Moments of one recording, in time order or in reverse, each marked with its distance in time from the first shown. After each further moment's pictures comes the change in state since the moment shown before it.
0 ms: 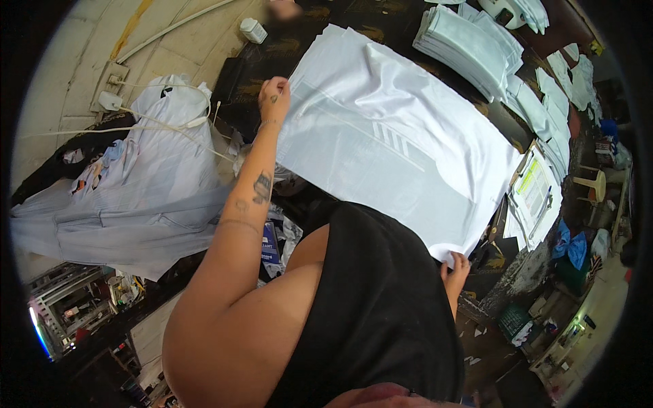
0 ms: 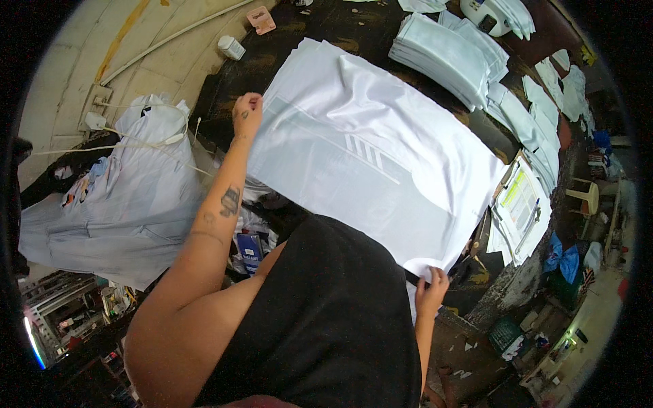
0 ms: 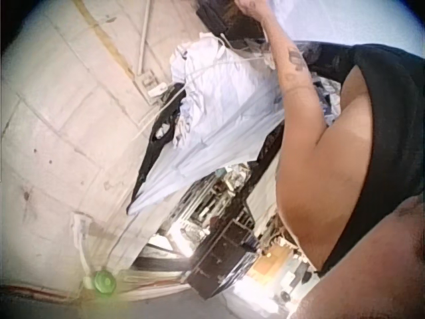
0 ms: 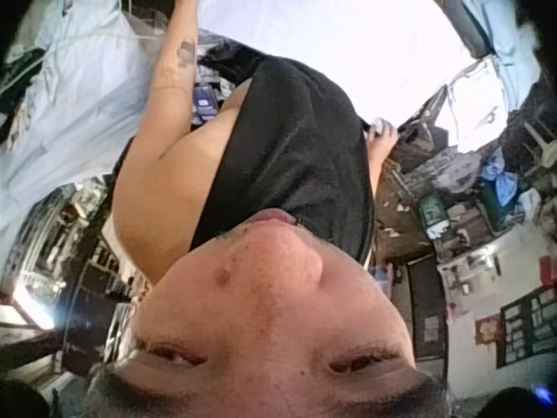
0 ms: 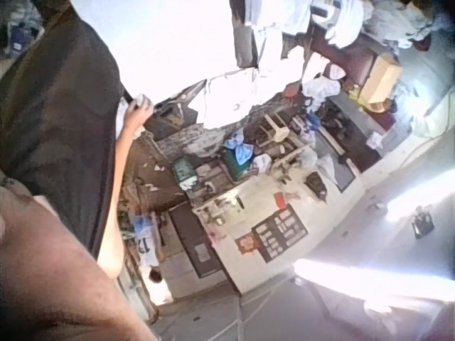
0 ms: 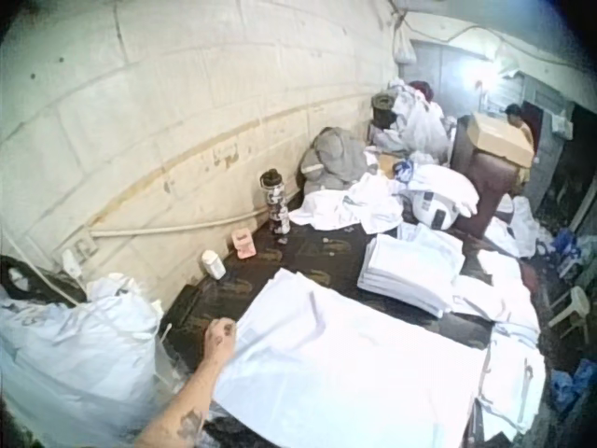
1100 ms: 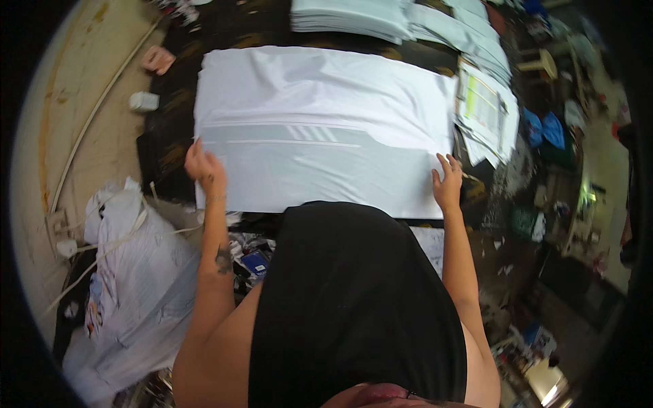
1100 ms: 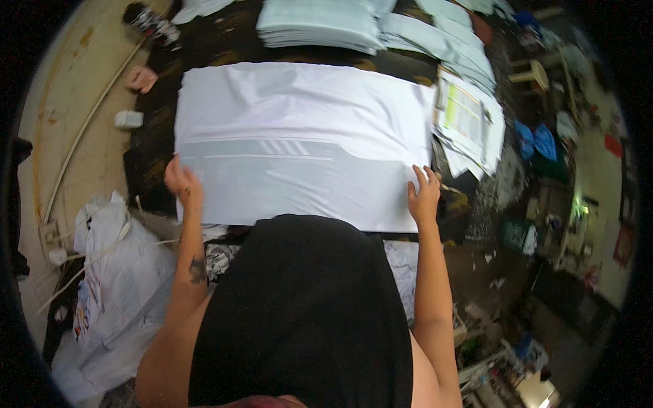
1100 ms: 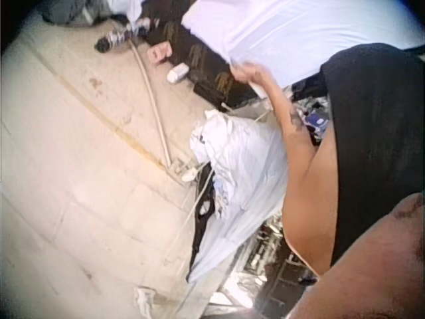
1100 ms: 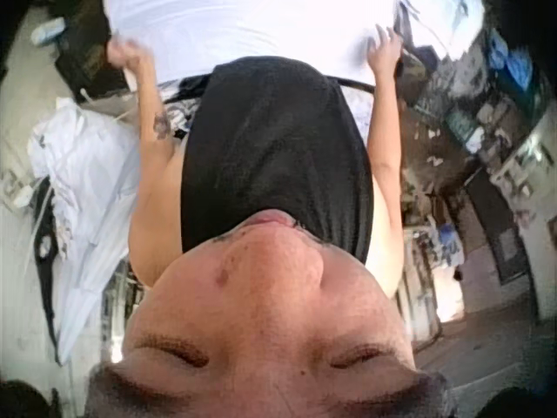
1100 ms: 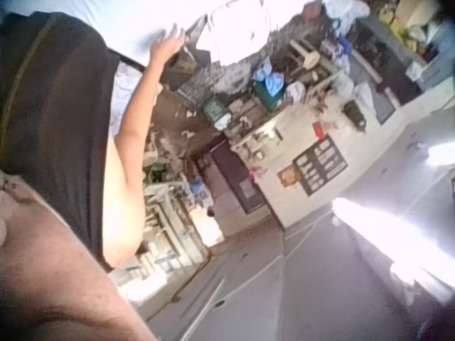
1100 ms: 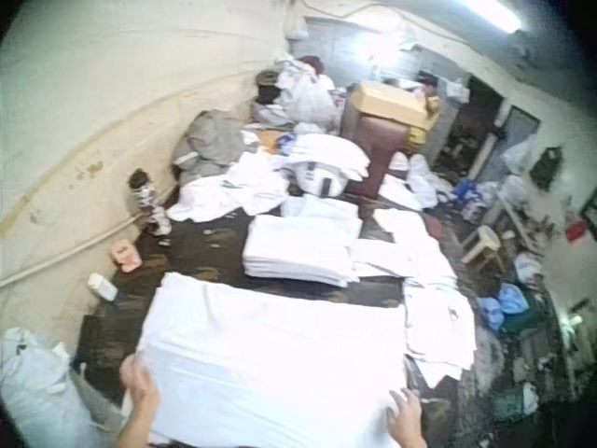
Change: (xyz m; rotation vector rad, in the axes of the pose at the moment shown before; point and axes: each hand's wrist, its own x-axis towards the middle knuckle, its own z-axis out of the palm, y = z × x) left_hand -0.050 -0.022 0.020 0.224 0.093 0.423; right_hand 0.124 0.006 -0.005 -0.078 0.157 0.142
